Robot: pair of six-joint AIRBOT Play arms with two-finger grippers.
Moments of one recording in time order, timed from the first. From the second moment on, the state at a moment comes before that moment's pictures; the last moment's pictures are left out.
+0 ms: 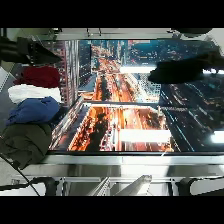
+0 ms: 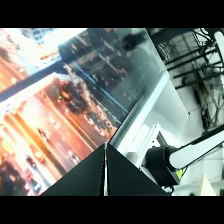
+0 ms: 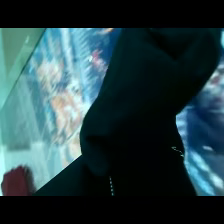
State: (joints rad) left arm 0.16 -1.49 1.74 0.40 -1.67 -1.14; right arm -0.52 -1.69 1.60 -0.56 1.03 1.45
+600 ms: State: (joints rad) left arm -0.05 -1.49 1.74 0.47 -1.63 -1.13; right arm -0.79 -1.18 0.61 -0.61 0.56 1.42
